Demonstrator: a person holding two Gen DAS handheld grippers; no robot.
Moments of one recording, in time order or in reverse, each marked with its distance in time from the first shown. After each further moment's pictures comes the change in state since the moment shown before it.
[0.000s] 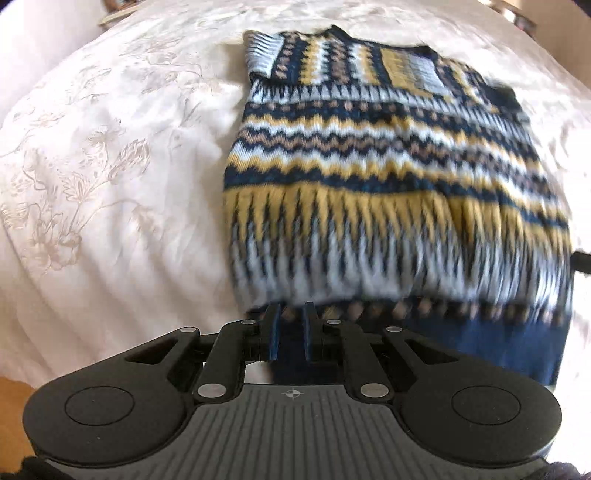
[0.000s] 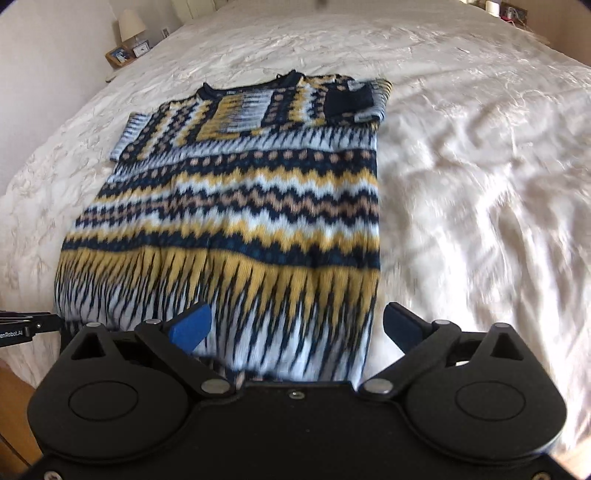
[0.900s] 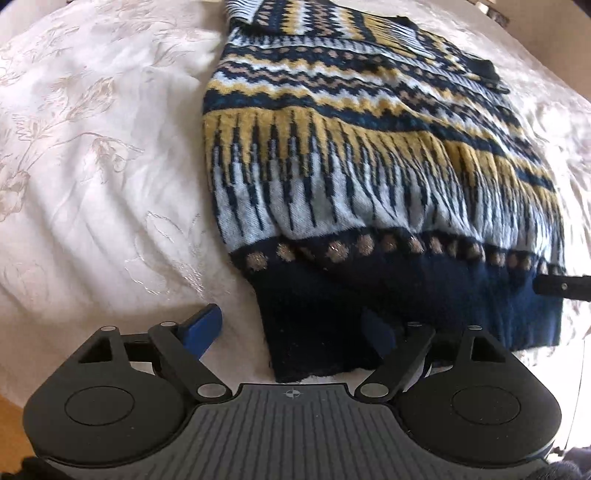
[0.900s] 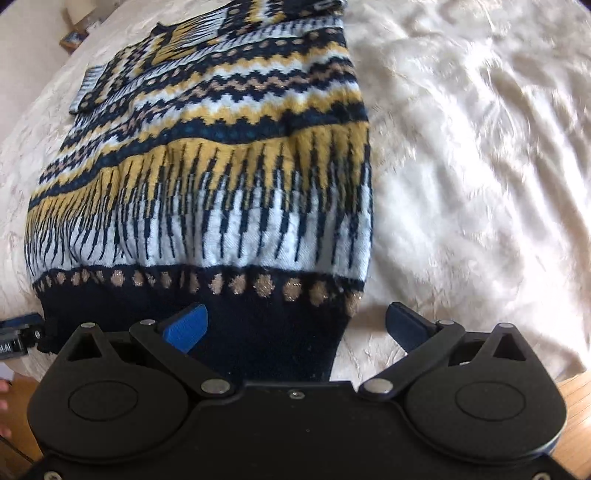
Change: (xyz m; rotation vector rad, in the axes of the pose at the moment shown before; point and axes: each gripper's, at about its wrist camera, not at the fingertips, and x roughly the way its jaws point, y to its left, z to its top) left arm 0.035 0.018 -0.036 0.003 0.033 -0.169; right arm 0.040 -0.008 -0.055 0.168 0.174 -0.012
